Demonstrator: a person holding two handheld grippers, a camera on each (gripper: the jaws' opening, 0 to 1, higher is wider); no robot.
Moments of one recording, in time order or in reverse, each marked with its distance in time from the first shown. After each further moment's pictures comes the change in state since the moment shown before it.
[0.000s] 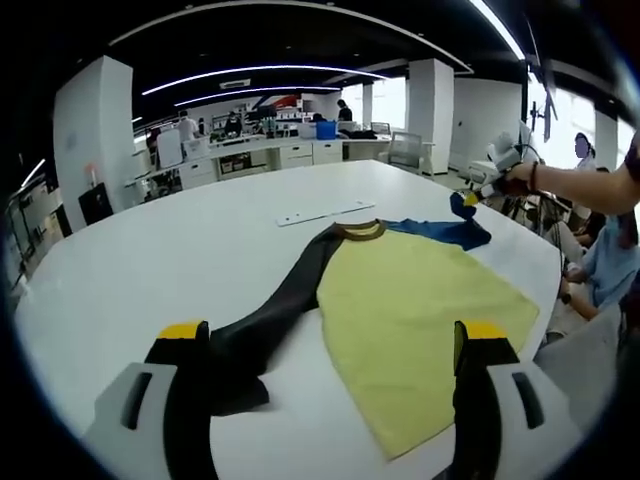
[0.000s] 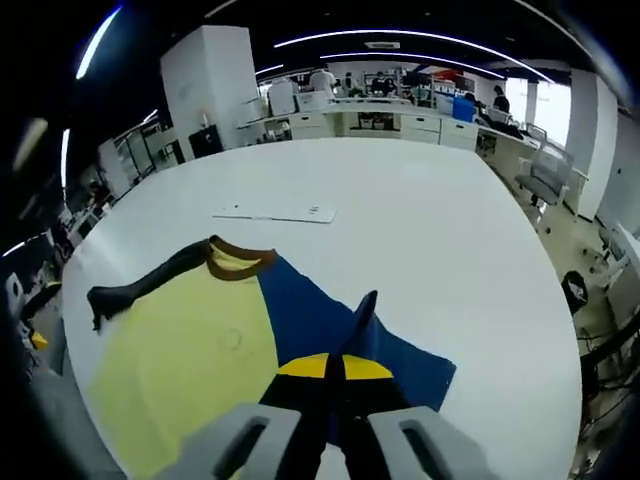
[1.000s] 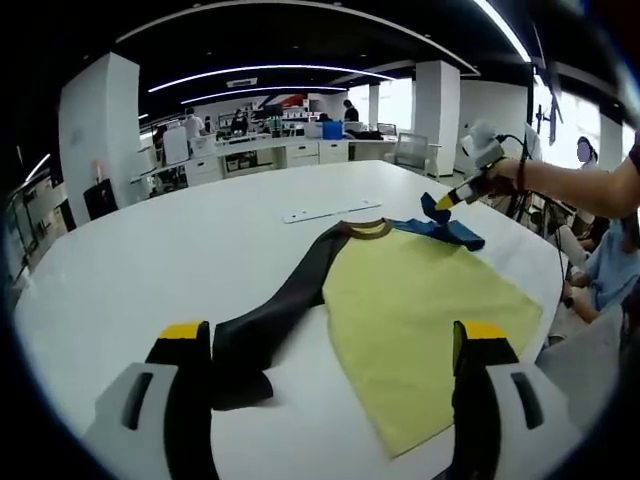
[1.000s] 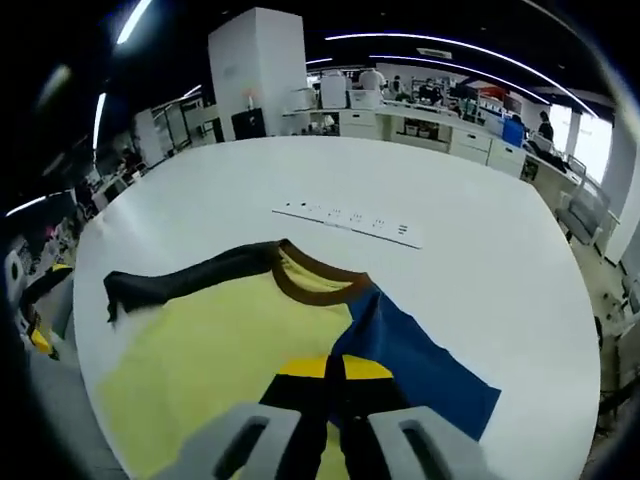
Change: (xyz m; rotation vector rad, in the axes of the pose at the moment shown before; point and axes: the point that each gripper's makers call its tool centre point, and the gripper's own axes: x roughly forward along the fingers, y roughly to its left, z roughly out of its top) left arm -0.002 0.008 -0.005 -0.019 -0.003 0.022; right arm 0.047 0.102 0.035 -0.159 0.010 0.101
